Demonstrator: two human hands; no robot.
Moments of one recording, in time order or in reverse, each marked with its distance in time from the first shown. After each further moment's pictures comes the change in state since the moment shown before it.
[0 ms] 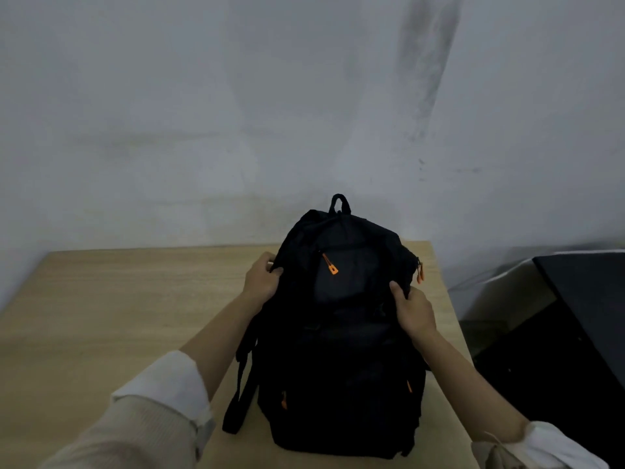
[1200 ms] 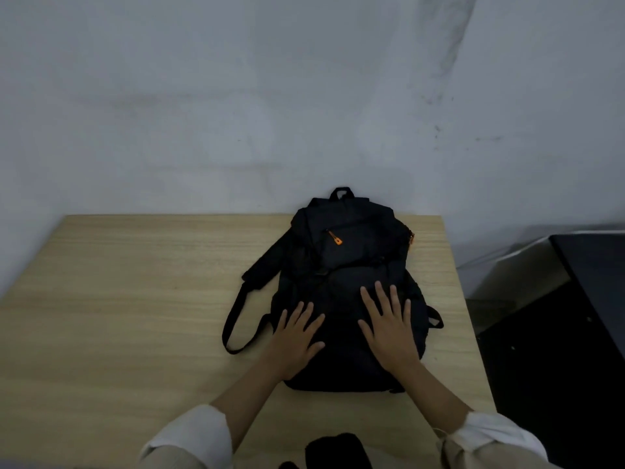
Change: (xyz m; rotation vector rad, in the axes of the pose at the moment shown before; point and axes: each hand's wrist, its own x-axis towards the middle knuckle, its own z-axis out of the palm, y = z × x) left_hand -0.098 -0.124 0.078 0.919 -0.379 0.438; right_hand -0.048 0.083 0.061 -0.729 -0.103 -0.525
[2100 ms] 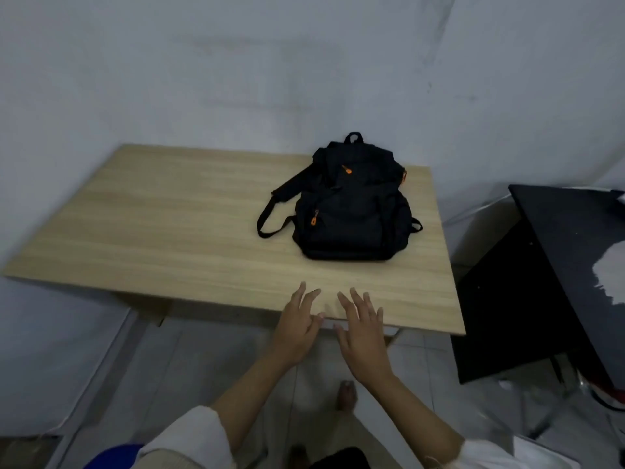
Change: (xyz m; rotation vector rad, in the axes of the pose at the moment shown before) left_hand -0.258 0.102 0.093 -0.653 0.405 -0.125; right_hand -0.303 -0.100 0.016 0.327 0.065 -0.092
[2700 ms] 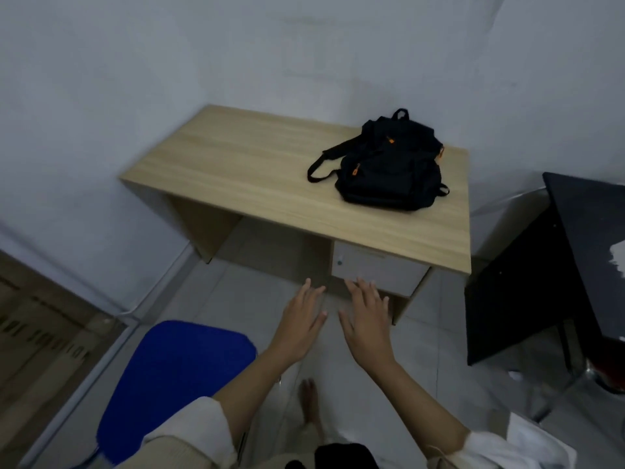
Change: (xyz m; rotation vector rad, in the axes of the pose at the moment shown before) left_hand -0.256 0.029 0.036 0.059 0.105 -0.122; right_hand -0.213 -0.042 -0.010 0.046 -0.011 -0.149
